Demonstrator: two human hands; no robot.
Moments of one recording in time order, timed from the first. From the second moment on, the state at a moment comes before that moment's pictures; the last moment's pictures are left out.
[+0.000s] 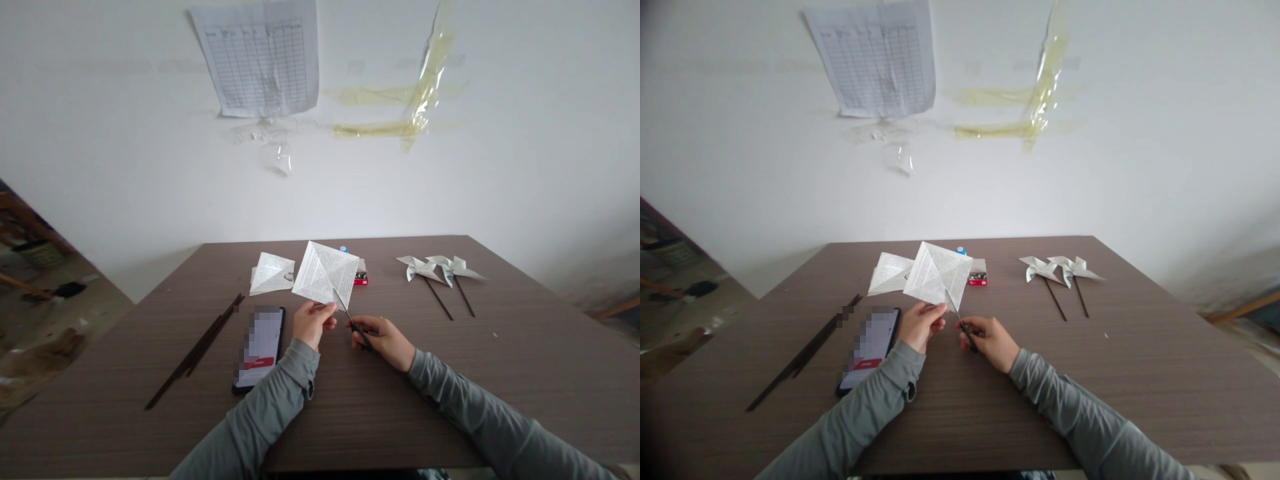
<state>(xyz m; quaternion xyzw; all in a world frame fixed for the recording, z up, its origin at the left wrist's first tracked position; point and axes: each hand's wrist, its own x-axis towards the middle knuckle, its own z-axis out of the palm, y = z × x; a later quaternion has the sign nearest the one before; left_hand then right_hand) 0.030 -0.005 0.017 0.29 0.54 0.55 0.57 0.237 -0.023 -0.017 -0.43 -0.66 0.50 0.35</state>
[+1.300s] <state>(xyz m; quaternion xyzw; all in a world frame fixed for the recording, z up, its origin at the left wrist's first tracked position) 0.031 -0.007 0.030 0.24 0.54 0.57 0.57 0.238 -0.020 -0.025 -0.45 -0.68 0.47 0.34</state>
